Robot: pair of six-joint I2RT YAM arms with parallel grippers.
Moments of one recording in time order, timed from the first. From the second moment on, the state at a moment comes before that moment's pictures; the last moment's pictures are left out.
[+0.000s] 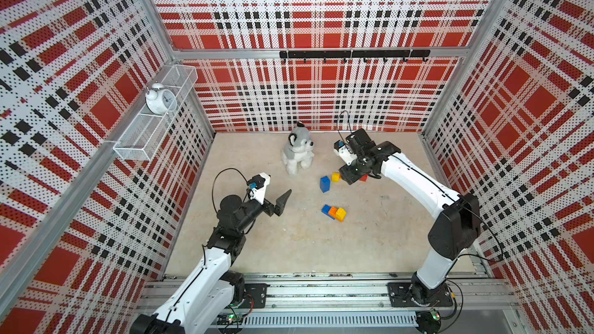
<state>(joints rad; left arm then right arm) -0.23 0.86 0.40 0.42 0.41 -0.01 0.50 1.77 1.60 -0.90 0.04 -0.18</state>
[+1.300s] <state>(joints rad) -0.33 0.96 0.45 0.47 0.33 0.00 0.38 2.28 1.86 -0.82 0.01 -0.47</state>
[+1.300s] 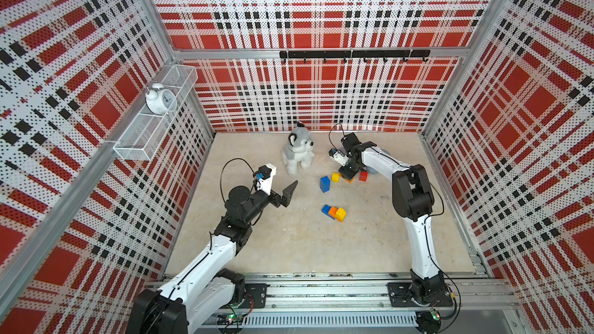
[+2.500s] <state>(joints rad) -0.05 0.81 0.40 0.42 0.32 -0.41 0.72 1.76 1.55 -0.84 0.08 -0.11</state>
